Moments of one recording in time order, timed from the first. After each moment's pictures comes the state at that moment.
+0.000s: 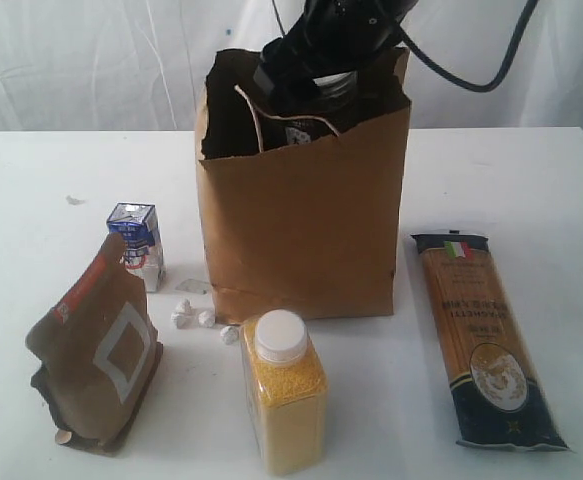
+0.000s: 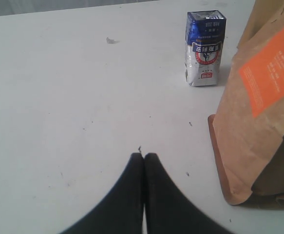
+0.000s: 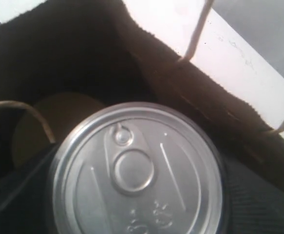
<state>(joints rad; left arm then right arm) -0.14 0.00 0.02 -0.10 0.39 0.13 0.56 1.83 -1.85 -0.01 1.00 -0.24</state>
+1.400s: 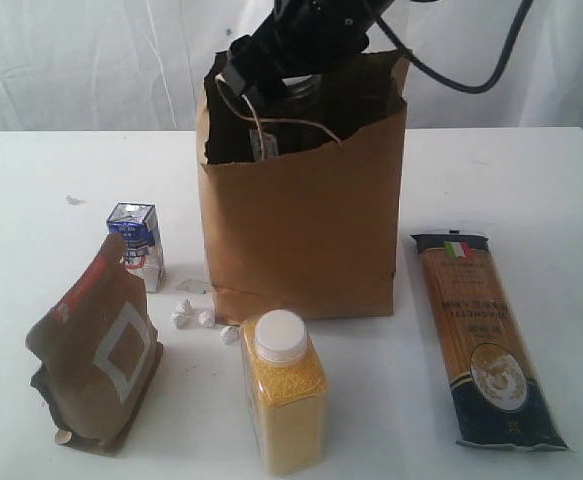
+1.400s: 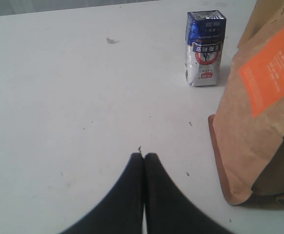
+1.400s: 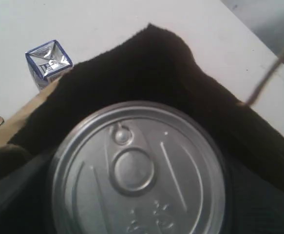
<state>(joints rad) -0.14 0.00 0.02 -0.10 0.39 0.13 0.58 1.82 -1.86 0.15 0.98 -0.34</state>
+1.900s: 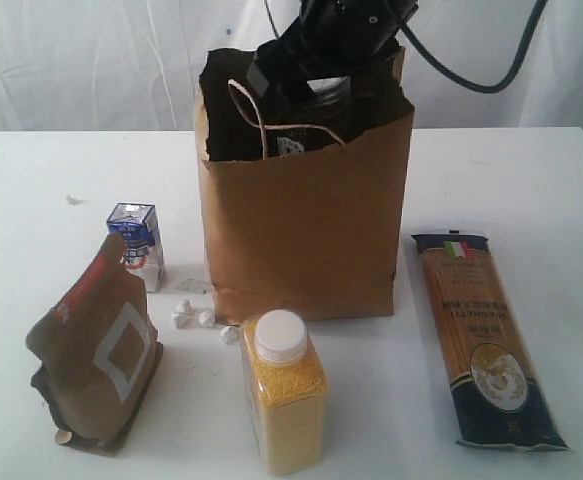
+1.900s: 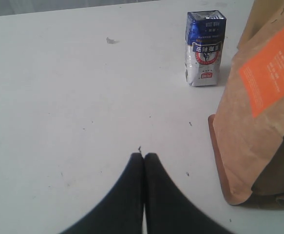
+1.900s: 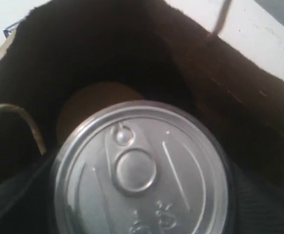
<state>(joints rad) -0.14 0.00 0.02 -0.10 0.39 0.13 0.56 1.82 -1.86 0.09 1.07 -0.26</state>
